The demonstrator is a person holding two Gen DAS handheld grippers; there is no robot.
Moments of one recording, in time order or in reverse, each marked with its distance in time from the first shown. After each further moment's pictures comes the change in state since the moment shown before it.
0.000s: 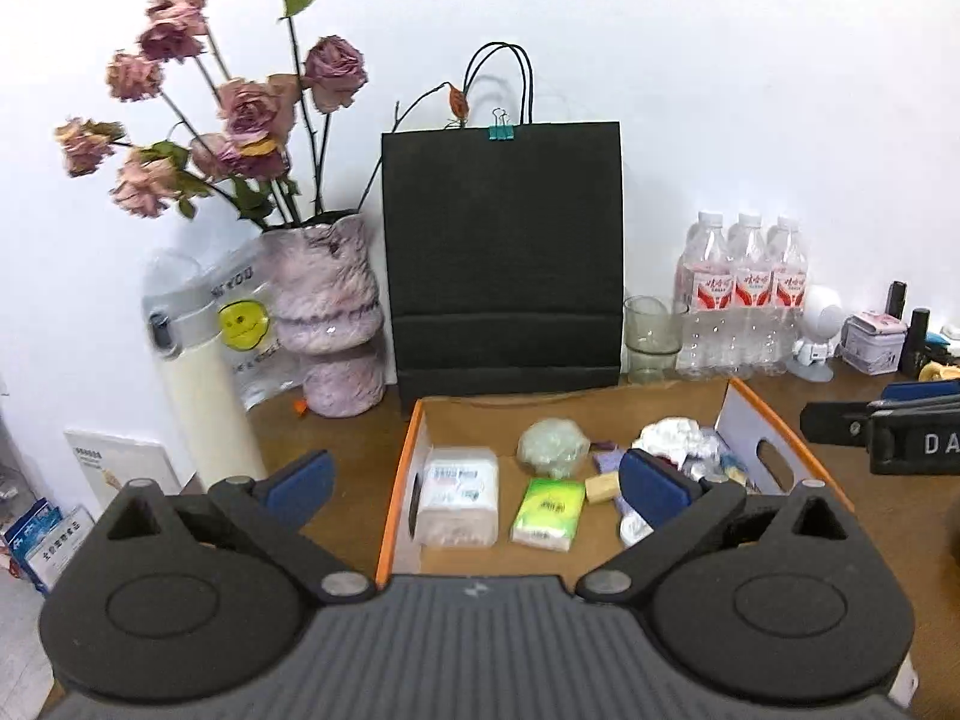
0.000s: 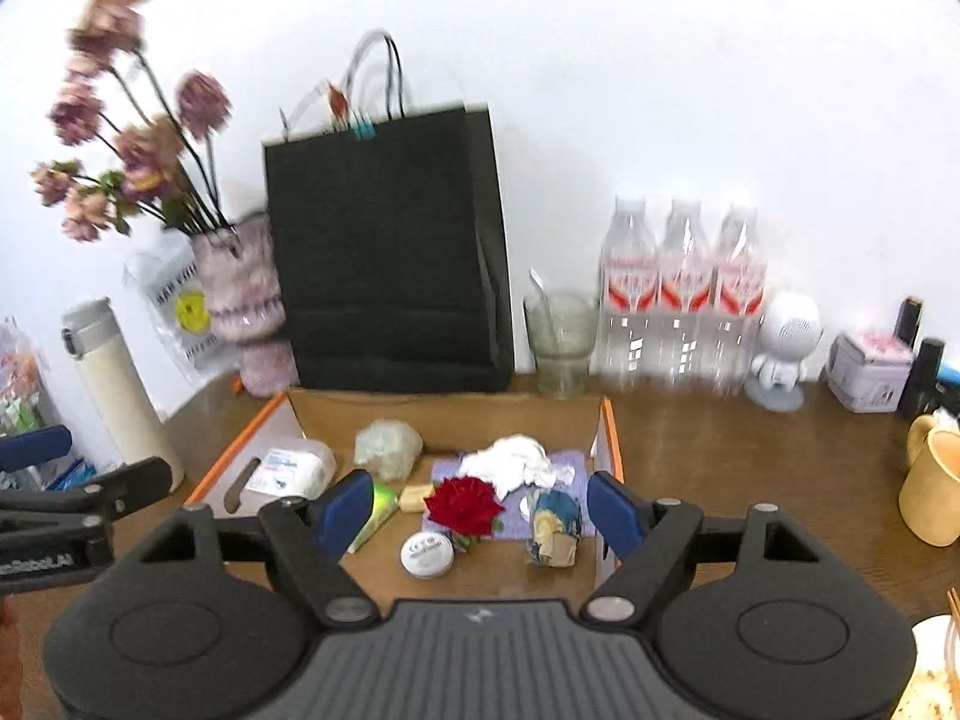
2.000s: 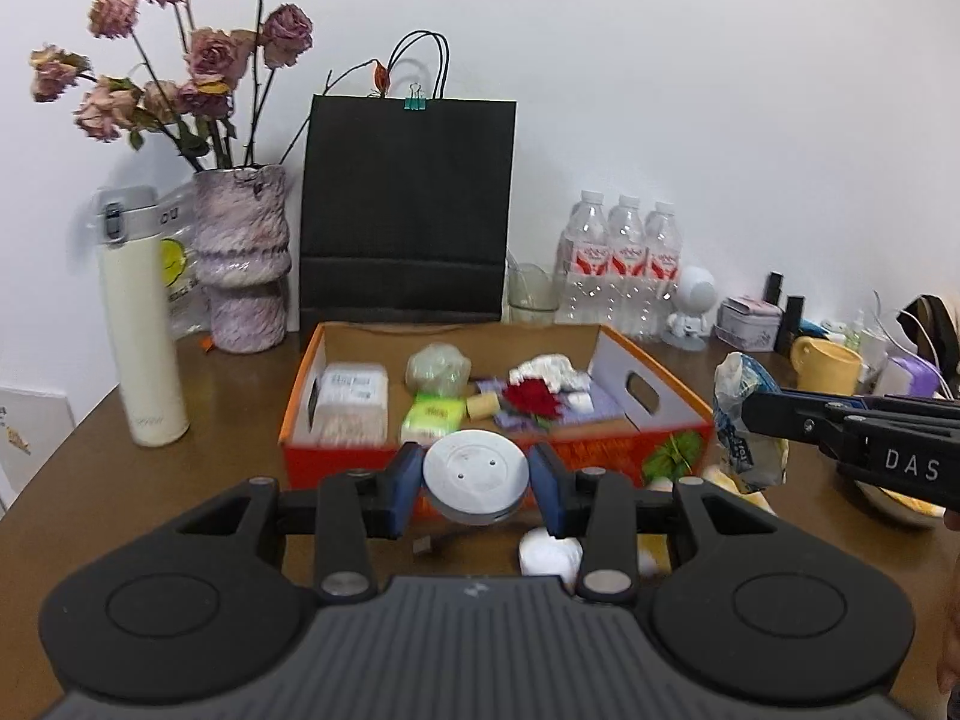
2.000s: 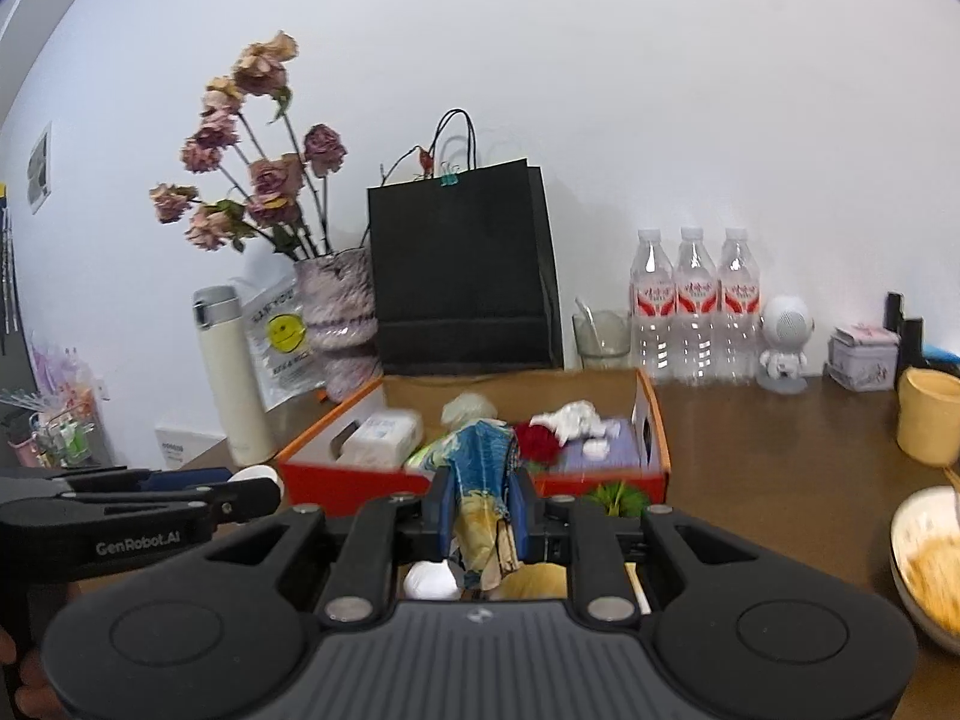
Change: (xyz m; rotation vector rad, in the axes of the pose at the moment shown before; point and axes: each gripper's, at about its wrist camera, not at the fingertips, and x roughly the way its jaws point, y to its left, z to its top) left arm -0.038 0.005 -0.066 -0.044 -0.016 -0.248; right arm -0.079 0.022 -0.097 -0.018 -0.156 0.061
